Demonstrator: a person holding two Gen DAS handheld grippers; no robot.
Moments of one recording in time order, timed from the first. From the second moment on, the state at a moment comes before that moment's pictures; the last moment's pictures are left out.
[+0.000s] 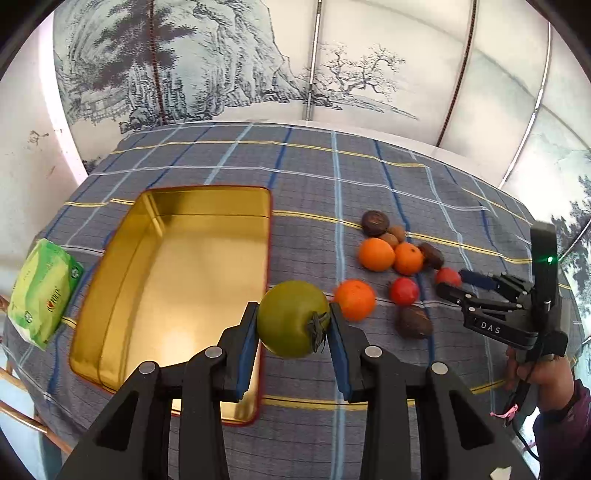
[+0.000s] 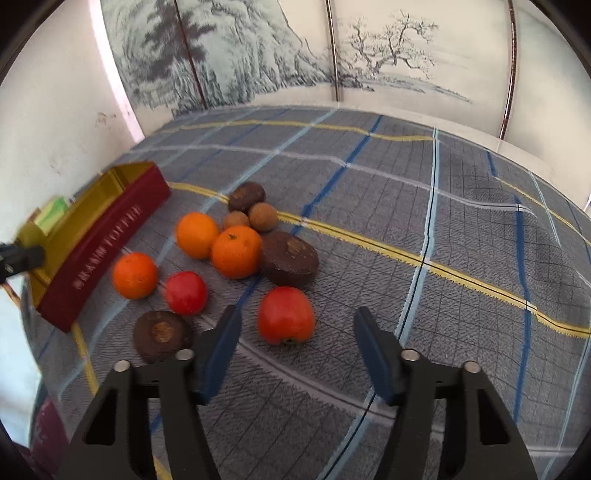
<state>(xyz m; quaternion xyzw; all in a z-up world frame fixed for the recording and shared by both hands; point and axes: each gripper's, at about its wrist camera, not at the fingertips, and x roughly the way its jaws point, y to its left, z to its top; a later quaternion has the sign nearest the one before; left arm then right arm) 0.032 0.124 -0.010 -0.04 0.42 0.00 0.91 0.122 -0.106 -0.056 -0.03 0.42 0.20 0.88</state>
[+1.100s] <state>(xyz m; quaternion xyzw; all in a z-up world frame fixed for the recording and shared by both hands) 0.154 0.253 -0.039 0.00 0.46 0.09 0.88 0.123 -0.108 -0.060 -0.06 0.40 0.16 0.90</state>
